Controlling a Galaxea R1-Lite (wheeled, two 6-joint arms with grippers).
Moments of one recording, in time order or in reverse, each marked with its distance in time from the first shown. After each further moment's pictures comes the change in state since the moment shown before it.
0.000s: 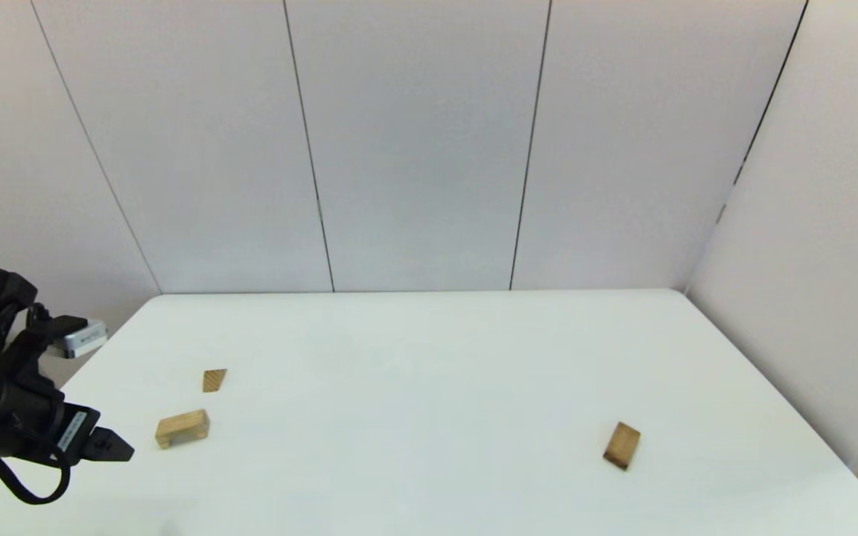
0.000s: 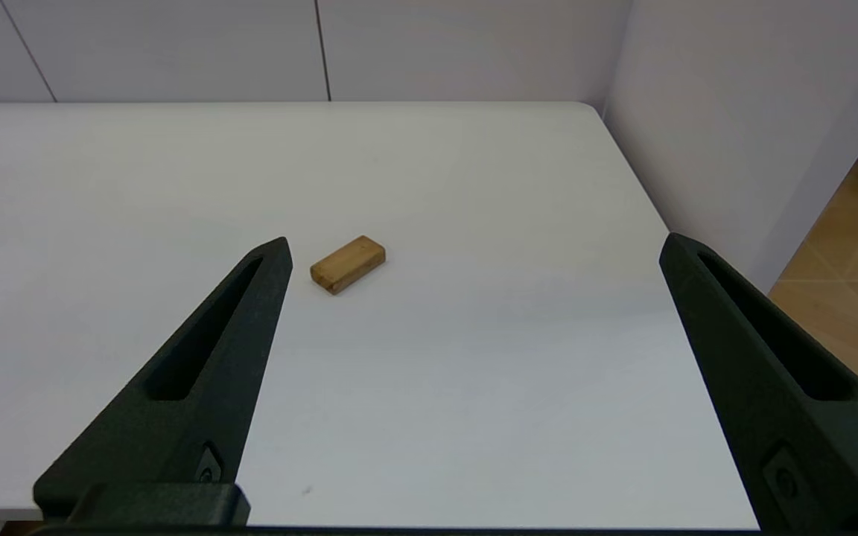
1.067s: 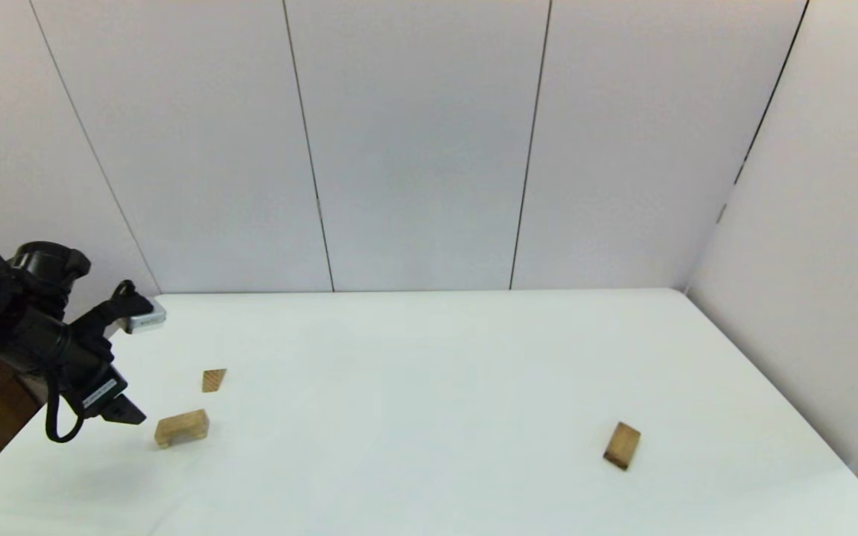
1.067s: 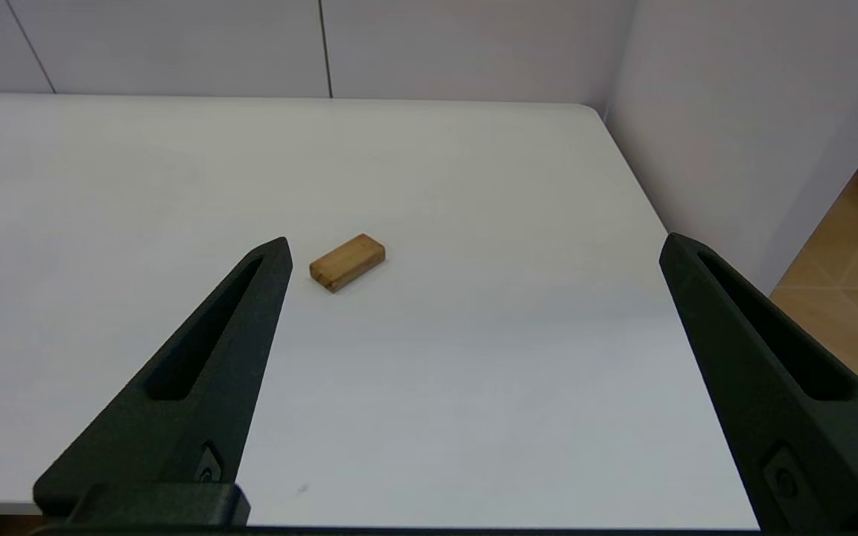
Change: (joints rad) left arm 0.043 0.367 -0.320 -0.014 -0.019 0.543; right arm 0.000 0.000 0.000 0.000 0.007 -0.020
